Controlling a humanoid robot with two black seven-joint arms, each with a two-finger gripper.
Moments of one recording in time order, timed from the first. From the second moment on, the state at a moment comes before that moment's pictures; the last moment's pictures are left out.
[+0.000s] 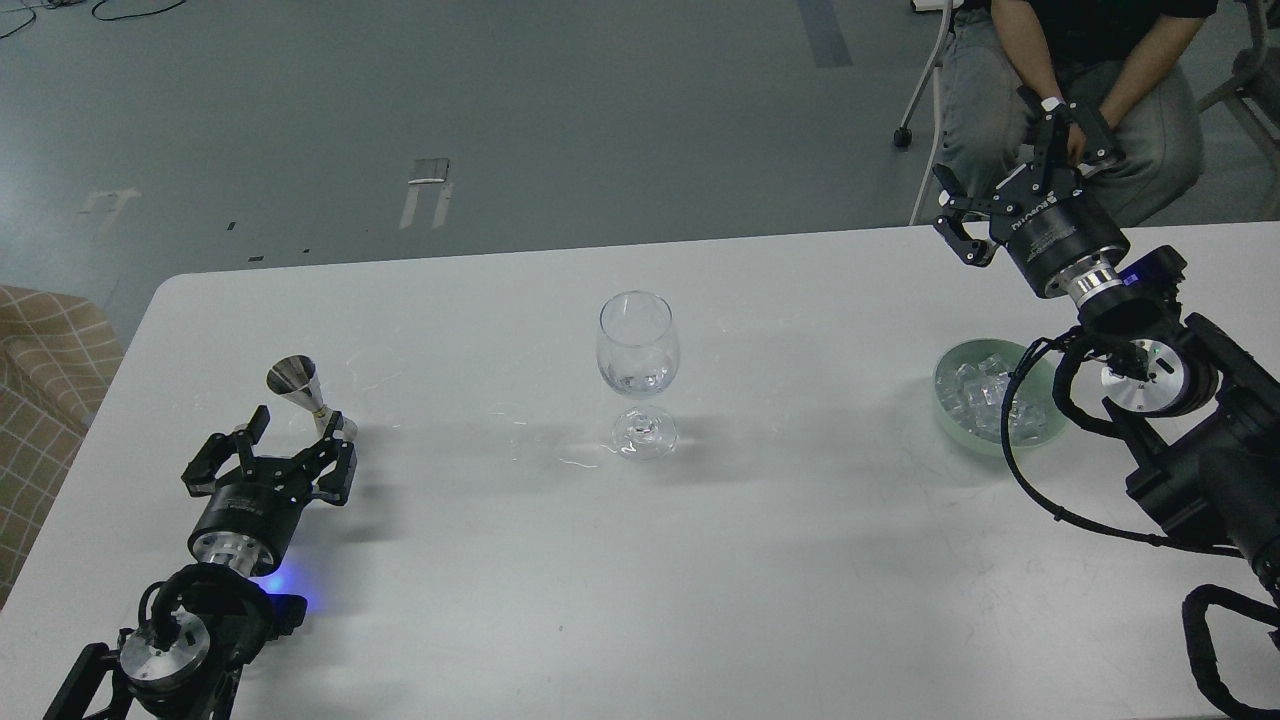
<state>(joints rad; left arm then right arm) 0.01 0.13 -1.63 -1.08 -0.20 -0.26 0.15 0.64 -0.24 1.16 0.66 -0.36 0.49 0.23</state>
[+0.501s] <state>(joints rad) 0.13 0.17 -1.65 -1.19 -0.20 -0.26 0.15 0.64 -0.24 1.17 0.66 -0.36 0.49 0.23</state>
